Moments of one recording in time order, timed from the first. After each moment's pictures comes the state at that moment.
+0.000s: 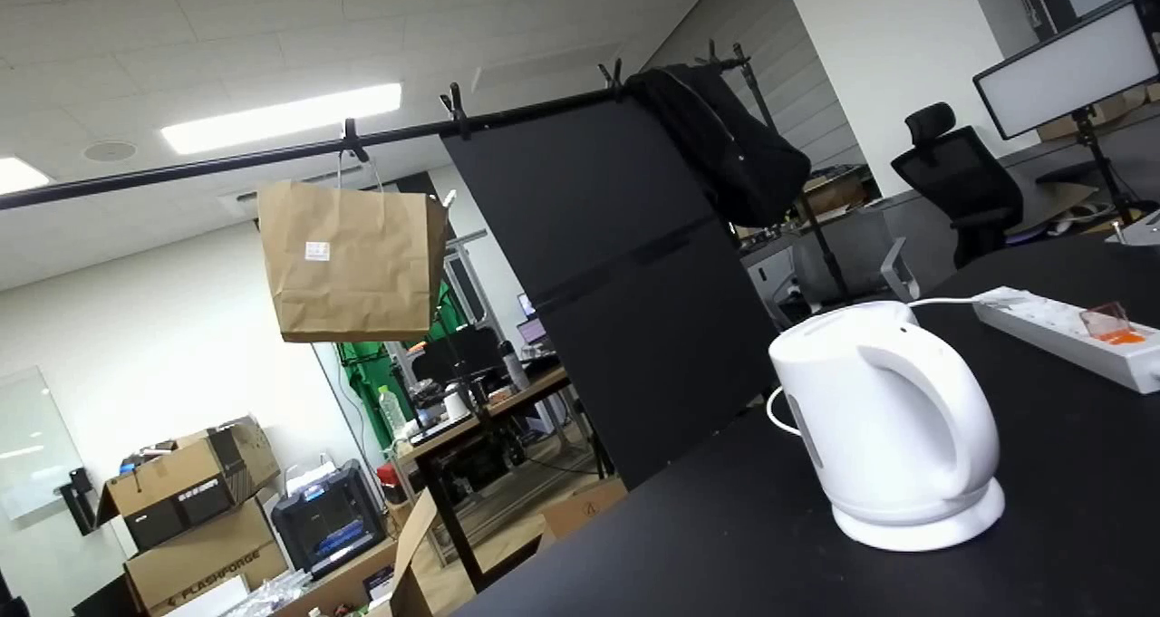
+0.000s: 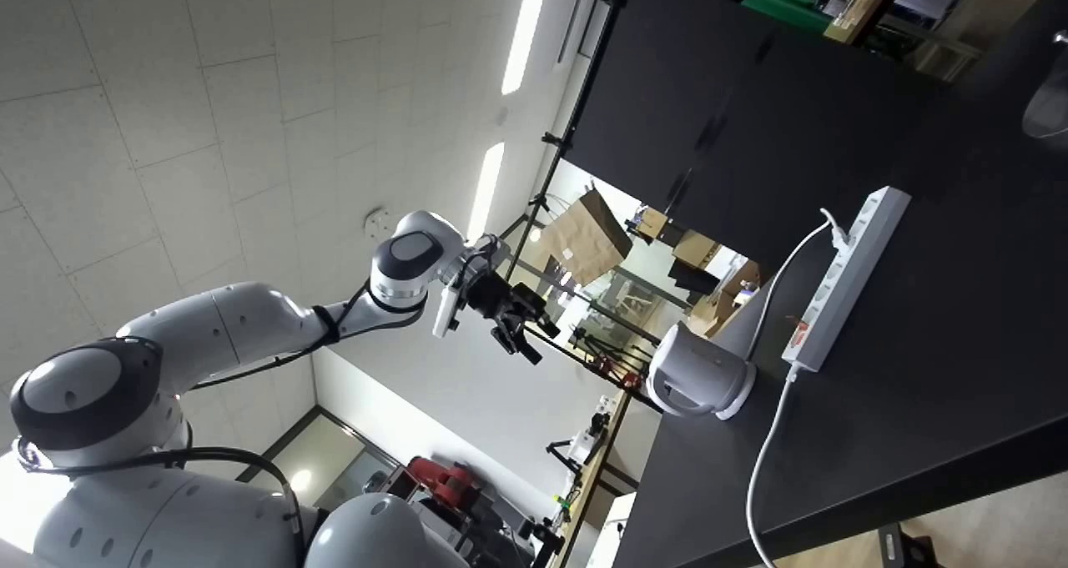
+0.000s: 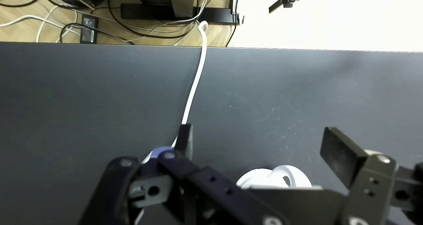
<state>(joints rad) 0.03 -0.35 0.01 -2.31 0.11 1.79 0.00</state>
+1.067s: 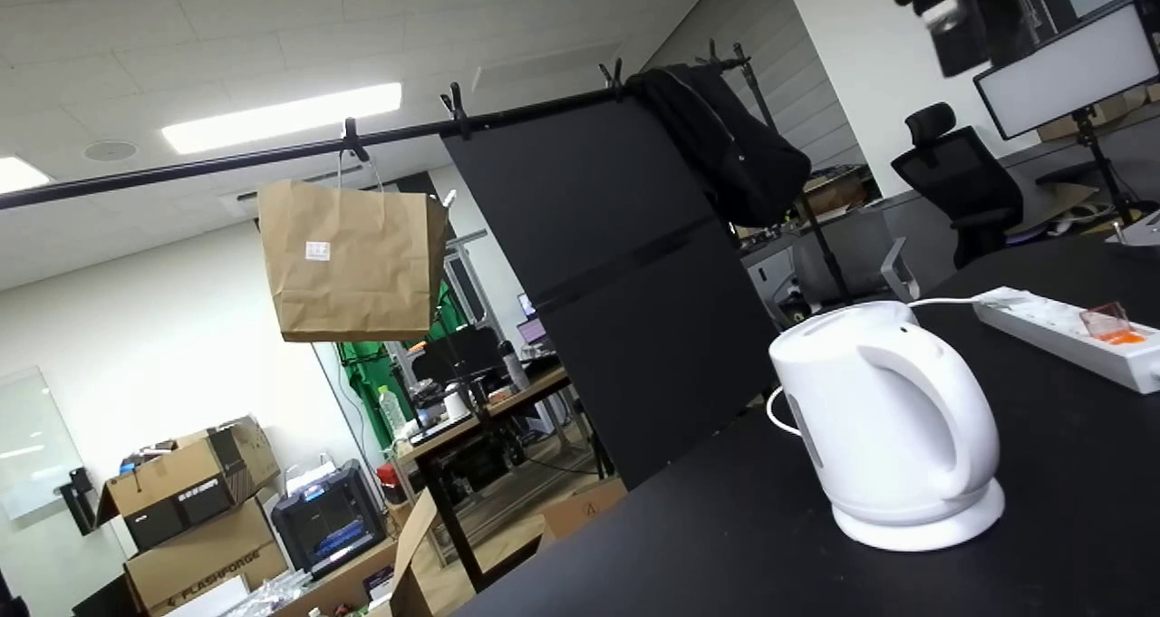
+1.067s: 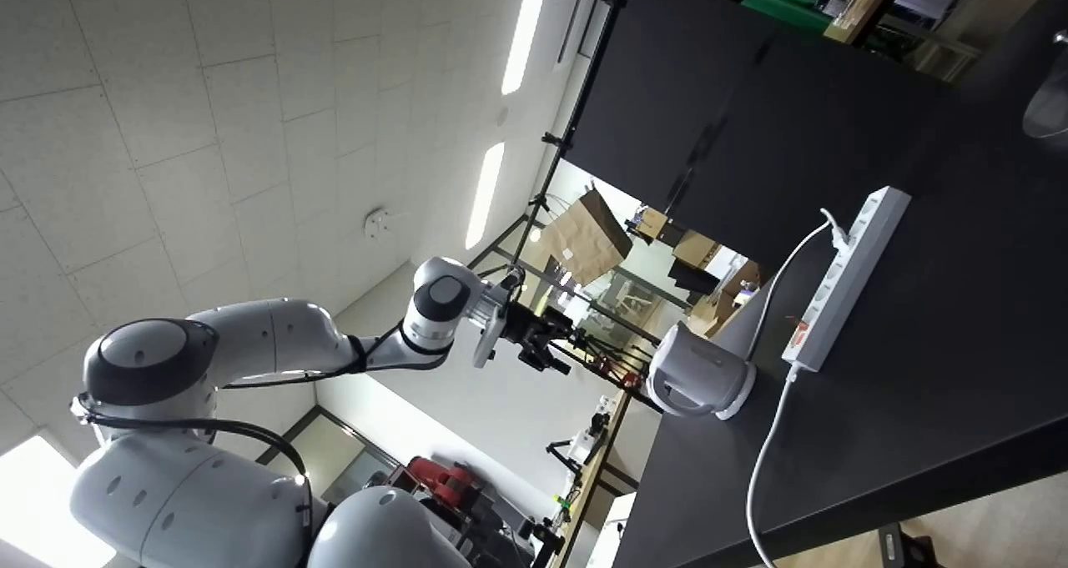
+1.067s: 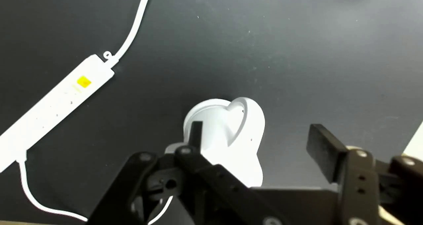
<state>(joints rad) 0.12 -0.22 0.13 -2.35 0.12 2.25 -0.01</state>
